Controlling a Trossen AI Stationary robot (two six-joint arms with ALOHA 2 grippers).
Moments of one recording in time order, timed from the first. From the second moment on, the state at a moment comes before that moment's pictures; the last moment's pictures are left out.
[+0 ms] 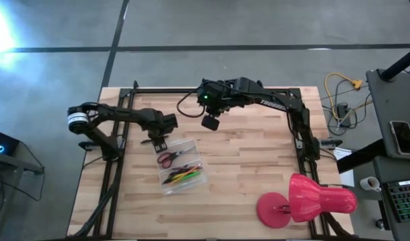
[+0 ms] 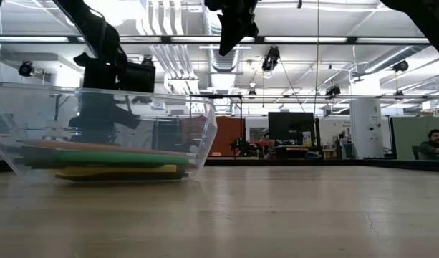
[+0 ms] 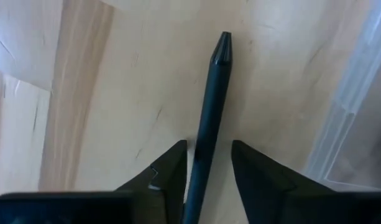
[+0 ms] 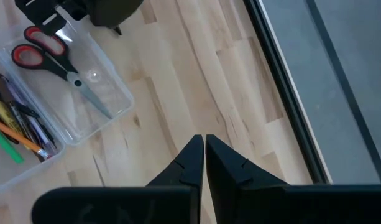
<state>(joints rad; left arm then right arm) 0.36 1.57 0.76 -0.82 -0.10 -0.06 -0.17 2.08 2.35 -1.35 0.21 0.10</state>
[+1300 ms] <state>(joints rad) 0.00 1.44 1.22 -0.89 0.00 -0.50 -0.17 2.06 2.34 -1.47 0.31 0.20</state>
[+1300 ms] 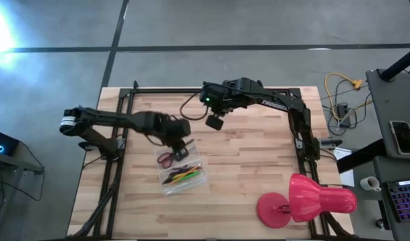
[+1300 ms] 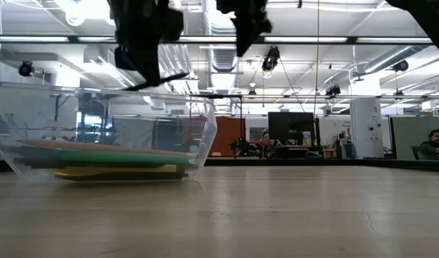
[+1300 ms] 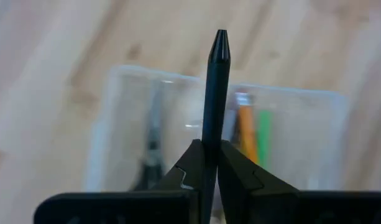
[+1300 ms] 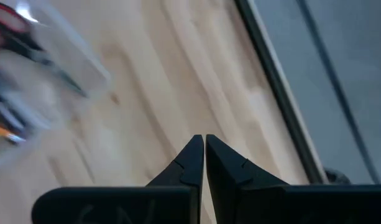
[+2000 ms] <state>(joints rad) -0.26 1.54 1.04 -0.68 0.02 -0.76 0.14 1.94 2.32 -1.57 0.50 0.65</state>
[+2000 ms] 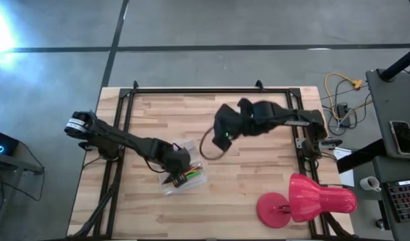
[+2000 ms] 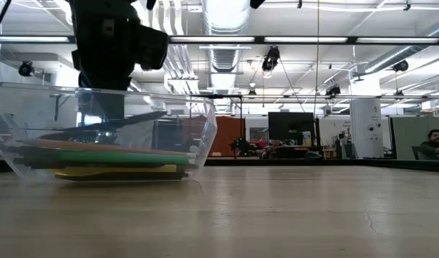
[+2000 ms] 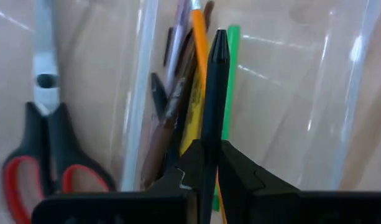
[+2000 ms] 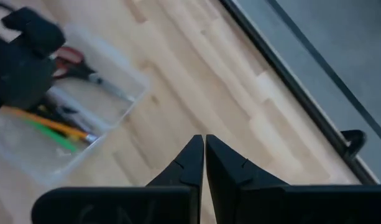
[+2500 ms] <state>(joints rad) -0.29 1.57 1.06 -0.62 0.02 -0.80 0.25 1.94 2.05 -1.57 0.45 0.81</state>
